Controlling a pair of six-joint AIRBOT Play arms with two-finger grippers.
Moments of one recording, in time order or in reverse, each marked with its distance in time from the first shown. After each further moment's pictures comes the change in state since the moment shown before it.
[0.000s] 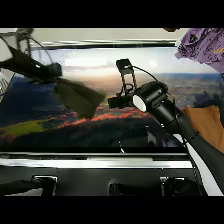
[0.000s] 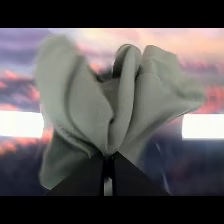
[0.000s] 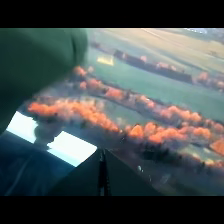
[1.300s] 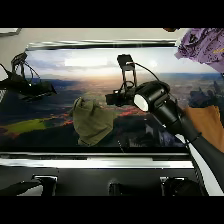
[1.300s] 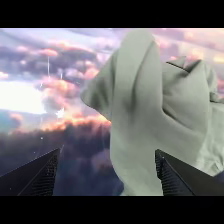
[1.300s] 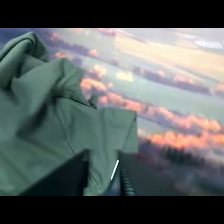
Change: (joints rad) left arm 0.271 0.130 -0.380 -0.071 0.175 0.149; right arm -0.026 0.014 0.000 0.048 -0.055 0.058
